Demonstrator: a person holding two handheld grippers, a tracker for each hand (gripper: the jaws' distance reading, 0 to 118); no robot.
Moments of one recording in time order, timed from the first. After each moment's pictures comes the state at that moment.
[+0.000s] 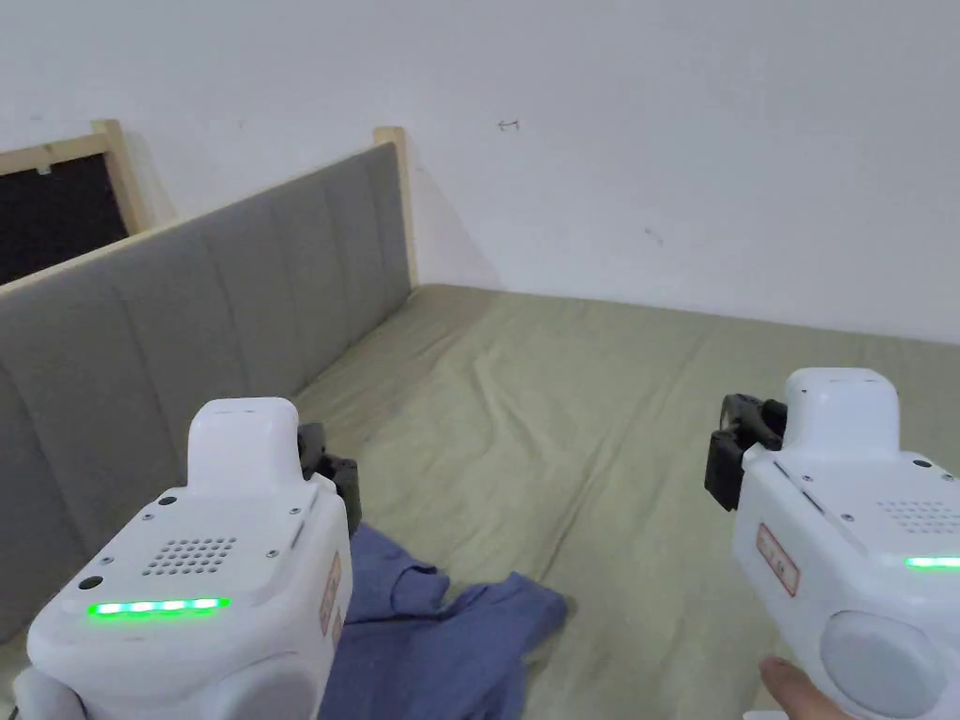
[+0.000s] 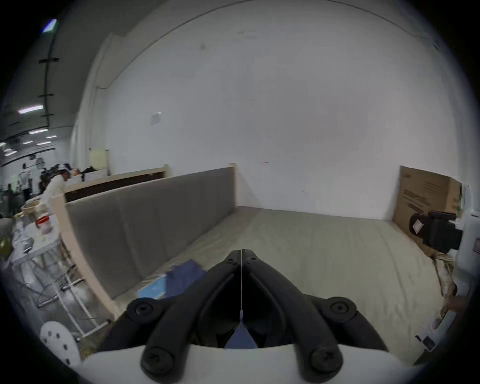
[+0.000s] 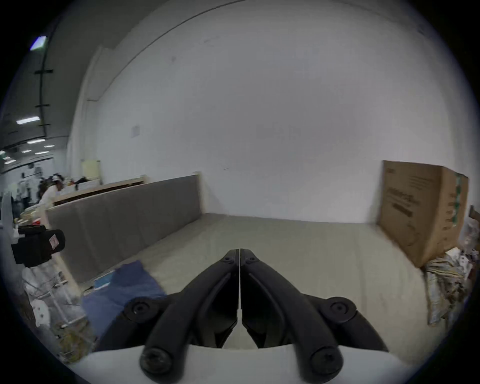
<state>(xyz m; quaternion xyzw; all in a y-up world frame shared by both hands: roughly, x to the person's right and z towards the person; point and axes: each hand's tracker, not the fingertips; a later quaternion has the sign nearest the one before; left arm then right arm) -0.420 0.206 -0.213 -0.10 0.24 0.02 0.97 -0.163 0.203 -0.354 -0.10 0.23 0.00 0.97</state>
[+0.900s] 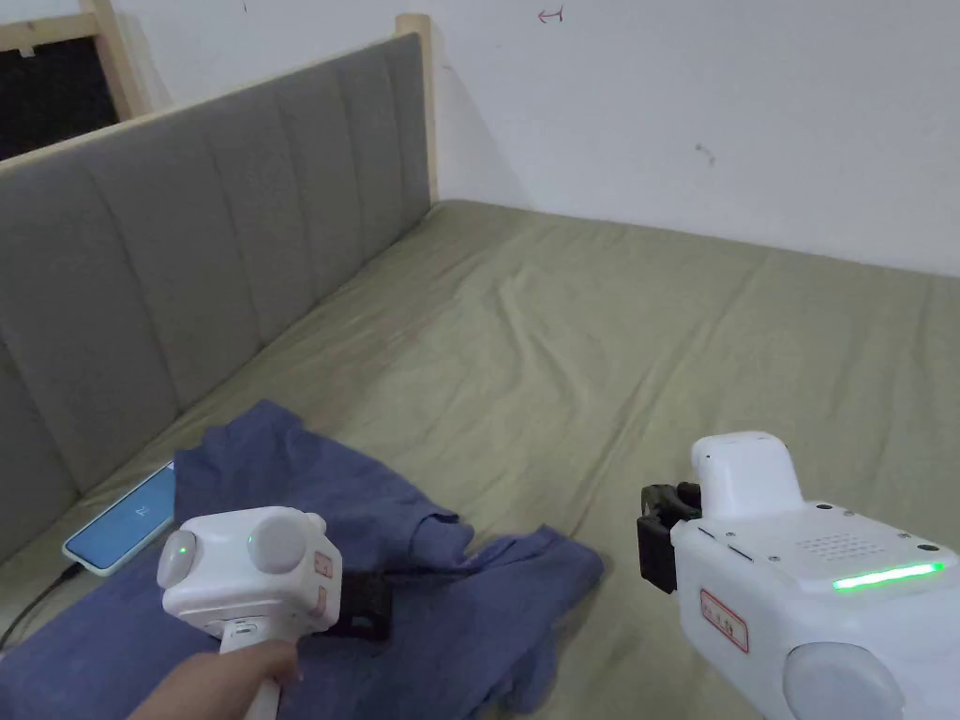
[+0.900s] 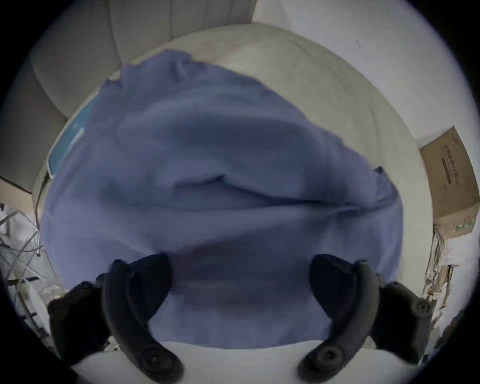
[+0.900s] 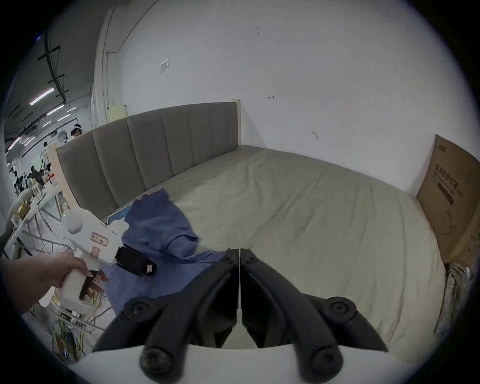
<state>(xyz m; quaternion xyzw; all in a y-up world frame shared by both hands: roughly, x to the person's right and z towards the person) -0.560 -0.033 -0.357 -0.56 0.15 0.21 0.79 -0.211 0.117 -0.392 -0.27 0.30 0.08 0.91</state>
